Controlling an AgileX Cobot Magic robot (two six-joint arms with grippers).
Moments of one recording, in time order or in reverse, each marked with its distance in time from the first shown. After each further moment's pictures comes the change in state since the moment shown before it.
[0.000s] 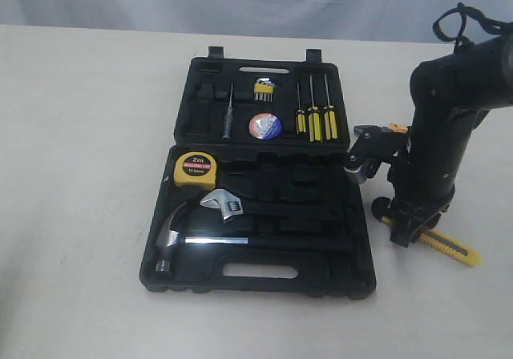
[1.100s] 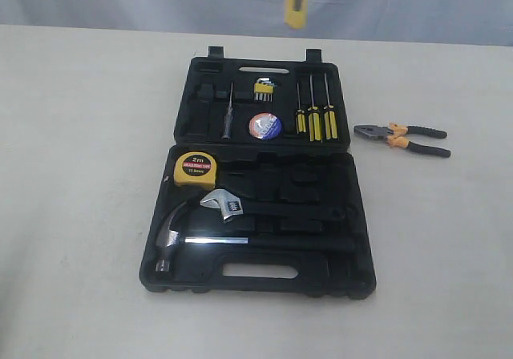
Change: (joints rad) left arm 0.000 0.000 0.000 0.000 0.000 0.000; right arm 0.205 -0.152 -0.852 0.190 0.096 0.886
